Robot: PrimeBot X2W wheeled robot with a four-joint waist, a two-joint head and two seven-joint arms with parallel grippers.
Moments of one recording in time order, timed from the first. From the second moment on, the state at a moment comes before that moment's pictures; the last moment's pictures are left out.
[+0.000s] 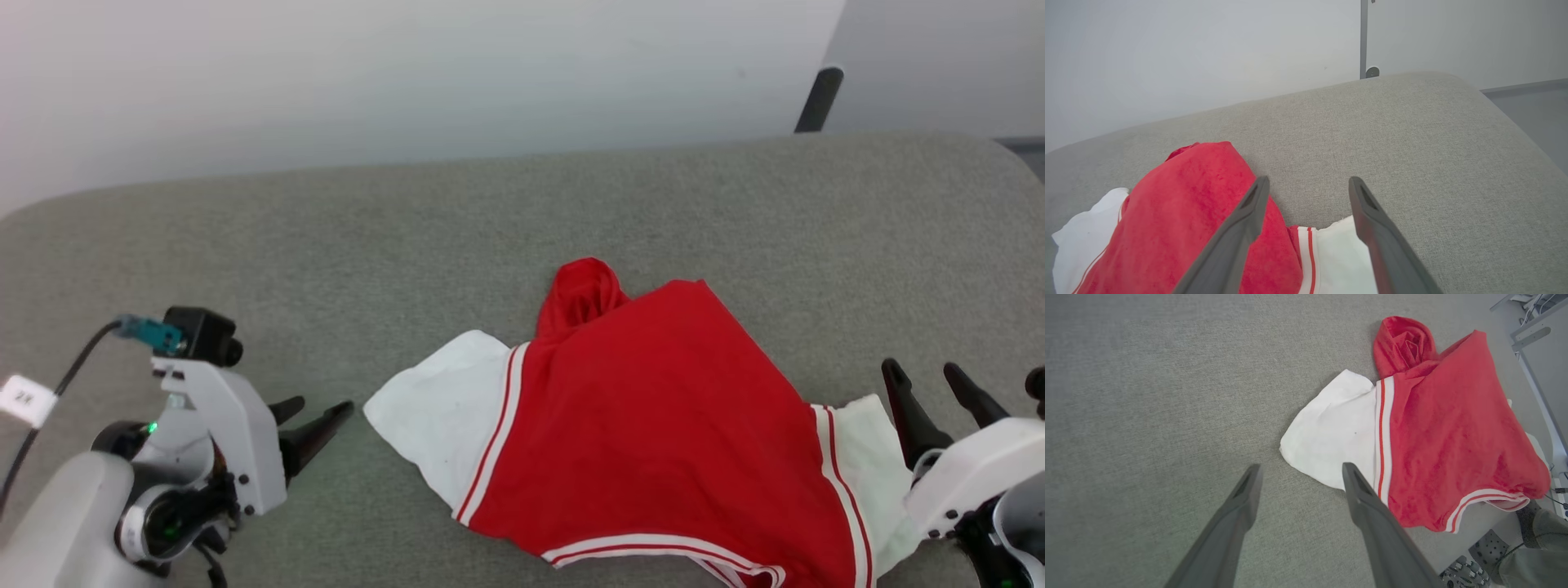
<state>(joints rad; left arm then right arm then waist) -0.36 0.57 -0.31 0.18 -0.94 -0.11 0.65 -0.10 -0.08 -0.17 -0.10 0.31 0.13 0.43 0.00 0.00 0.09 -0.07</state>
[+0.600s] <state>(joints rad) -0.48 0.59 -0.37 0.33 -0.90 -0.12 0.67 -0.15 -0.06 -0.15 -0.10 0.31 0.13 0.38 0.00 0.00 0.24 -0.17</state>
